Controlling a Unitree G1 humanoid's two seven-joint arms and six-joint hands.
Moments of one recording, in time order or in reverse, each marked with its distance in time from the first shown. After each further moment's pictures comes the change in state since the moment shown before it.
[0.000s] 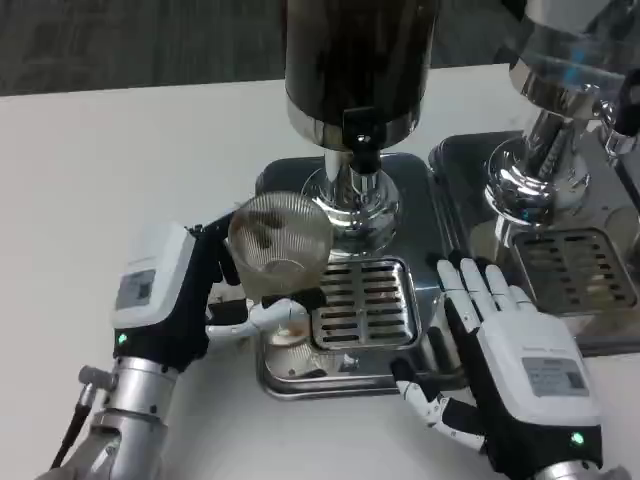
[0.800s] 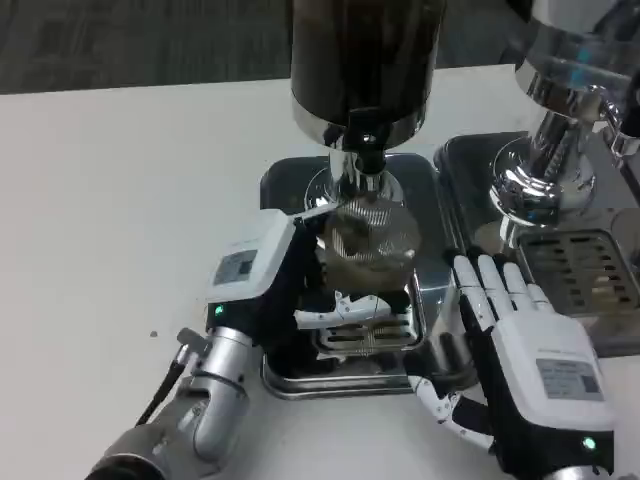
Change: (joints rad) left arm -0.193 -0.183 -0.112 0.219 0.012 0.068 -0.069; right arm 0.032 0.017 -0.014 -0.034 -0.017 0.025 -0.020
